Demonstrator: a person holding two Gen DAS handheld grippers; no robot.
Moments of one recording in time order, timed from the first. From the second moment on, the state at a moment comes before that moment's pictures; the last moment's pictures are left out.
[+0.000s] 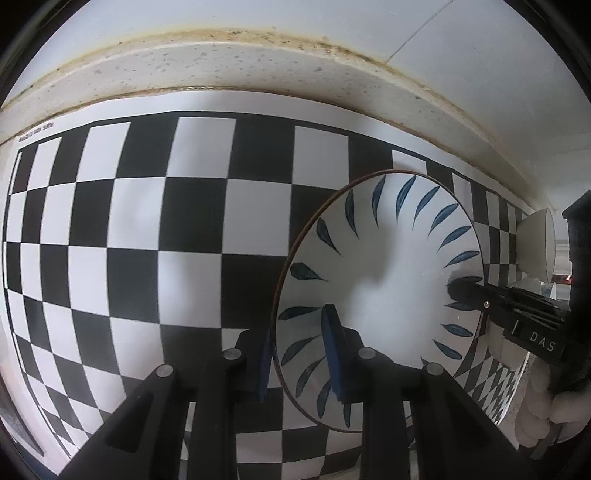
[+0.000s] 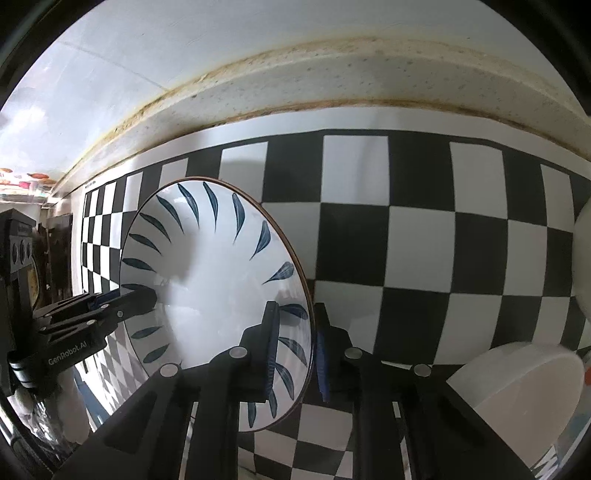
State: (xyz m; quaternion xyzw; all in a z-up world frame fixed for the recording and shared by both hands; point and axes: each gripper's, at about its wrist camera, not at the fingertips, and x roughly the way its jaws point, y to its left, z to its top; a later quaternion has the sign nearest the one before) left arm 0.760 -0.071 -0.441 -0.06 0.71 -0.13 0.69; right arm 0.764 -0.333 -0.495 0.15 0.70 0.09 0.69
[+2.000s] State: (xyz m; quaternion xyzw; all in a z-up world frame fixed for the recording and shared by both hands) left arm 0.575 -0.063 -0.375 0.01 0.71 -0.18 0.68; right arm 0.499 -0.302 -0.454 0.22 0.71 0.11 0.66
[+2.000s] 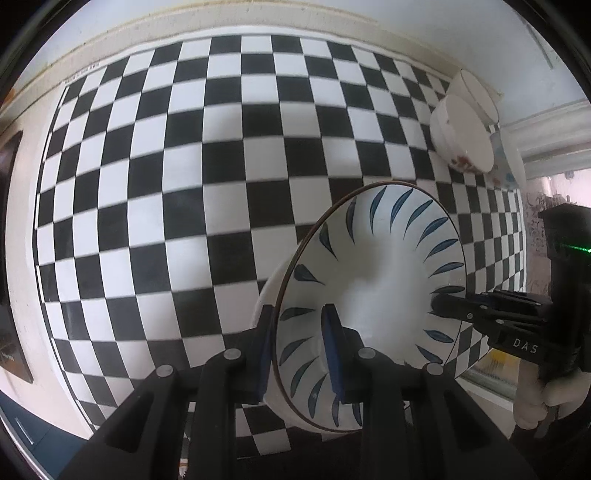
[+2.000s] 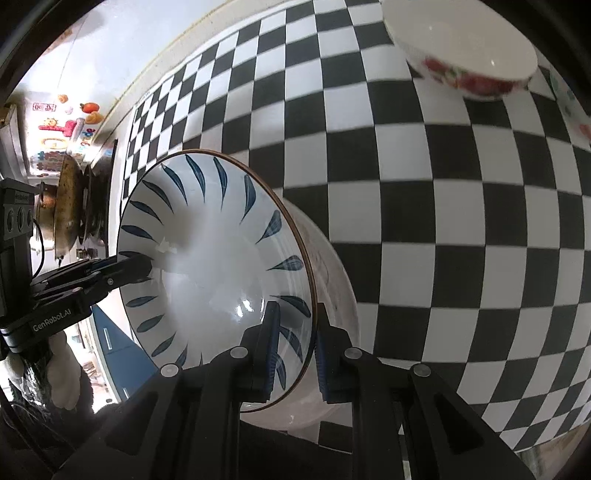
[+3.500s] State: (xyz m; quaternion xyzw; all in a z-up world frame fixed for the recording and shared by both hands) left arm 0.531 -0.086 -0.409 0.04 0.74 -0.13 0.66; right arm 0.512 -0.243 -0.456 0.16 0.75 0.07 0.64
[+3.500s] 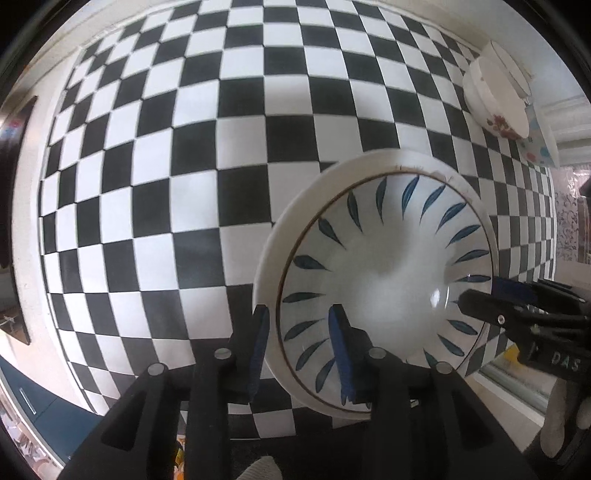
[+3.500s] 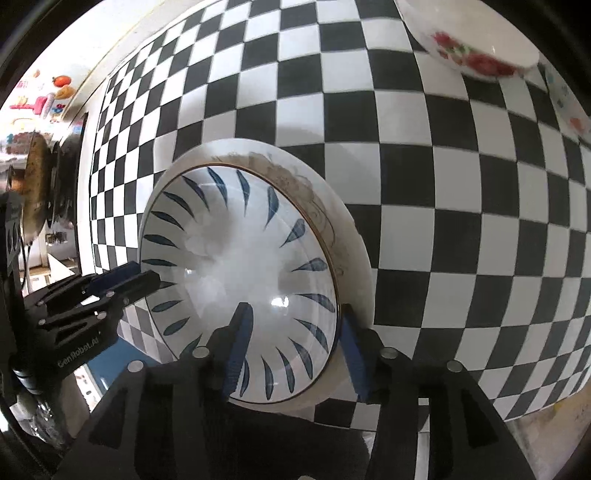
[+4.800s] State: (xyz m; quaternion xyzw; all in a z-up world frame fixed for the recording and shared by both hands) left arm 0.428 -0.069 -0.187 0.07 0.59 -0.10 0.80; right arm 0.380 -0.206 -0.192 0.09 0.60 -0.02 0.80
